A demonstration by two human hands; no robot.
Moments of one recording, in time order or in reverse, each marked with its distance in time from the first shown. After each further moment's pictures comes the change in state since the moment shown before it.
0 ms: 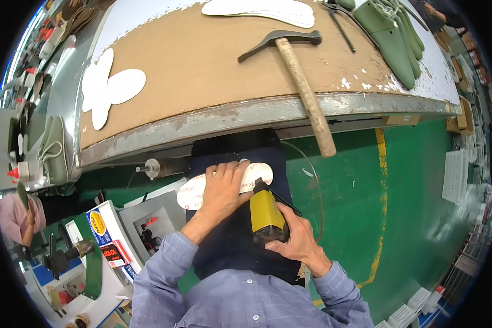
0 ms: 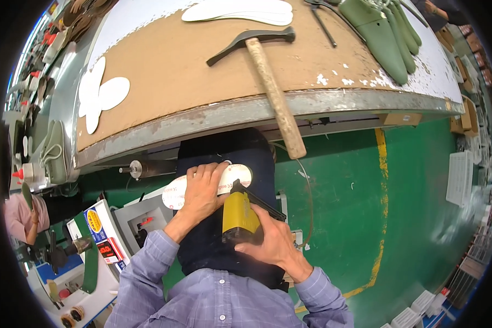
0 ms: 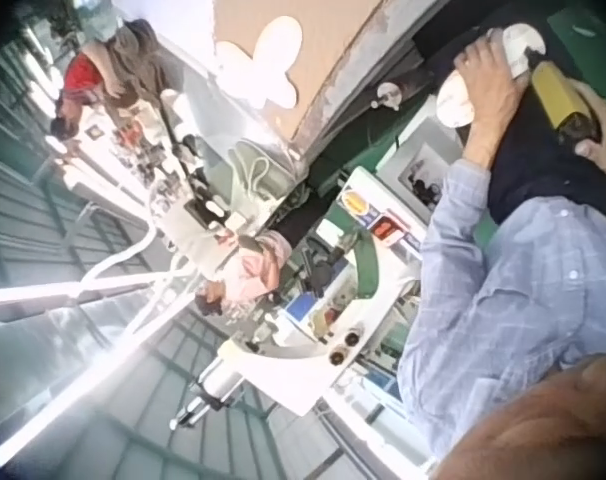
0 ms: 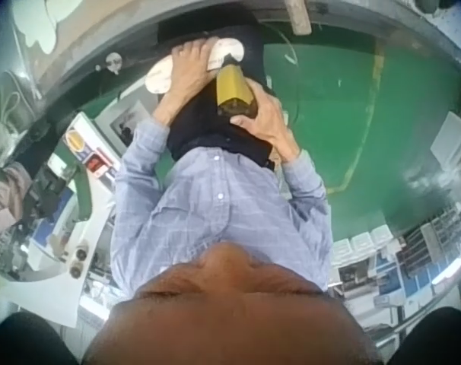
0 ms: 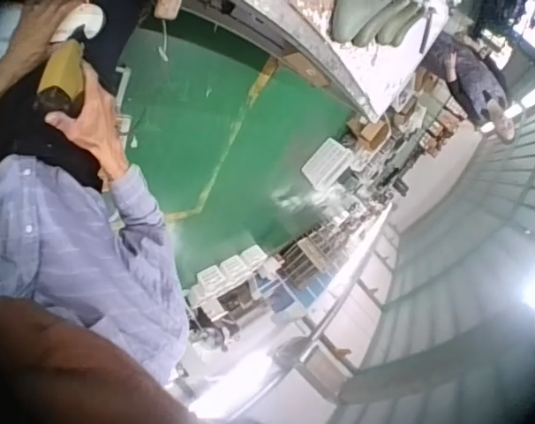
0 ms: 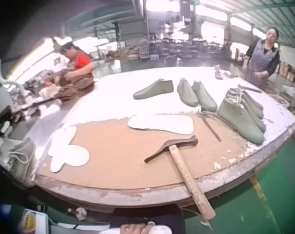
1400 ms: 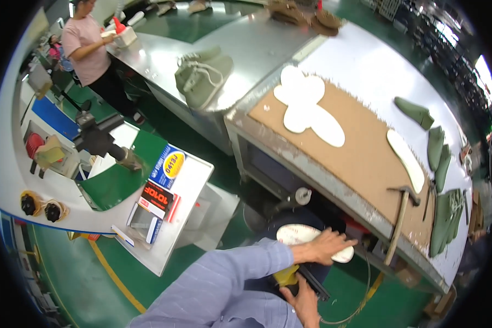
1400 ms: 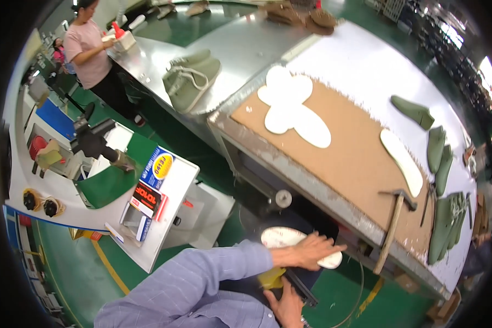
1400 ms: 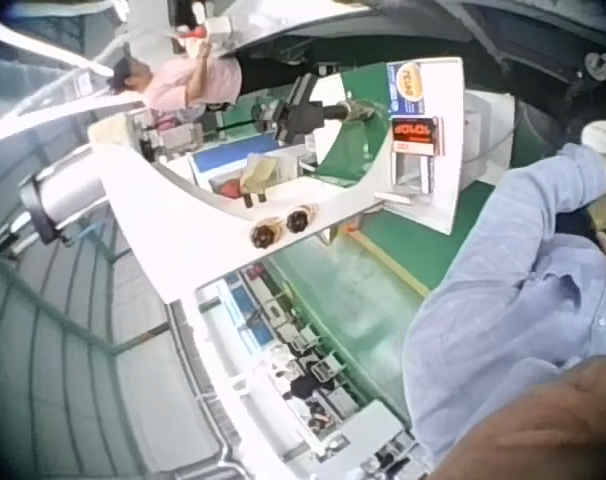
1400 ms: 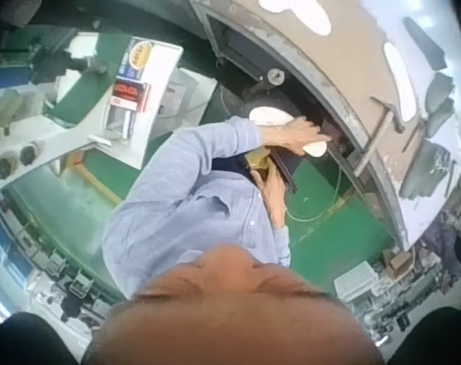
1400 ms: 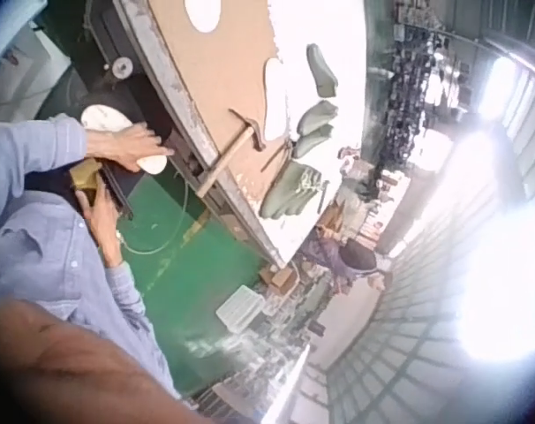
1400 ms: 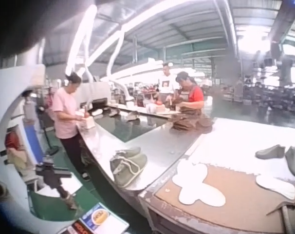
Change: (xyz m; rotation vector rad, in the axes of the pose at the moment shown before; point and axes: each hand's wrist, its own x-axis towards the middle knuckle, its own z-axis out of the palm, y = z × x) left_hand 0.031 0.016 0.028 -0.279 0.170 0.057; right_hand -0.007 -0.025 0.052 -0.621 -0.376 0.119
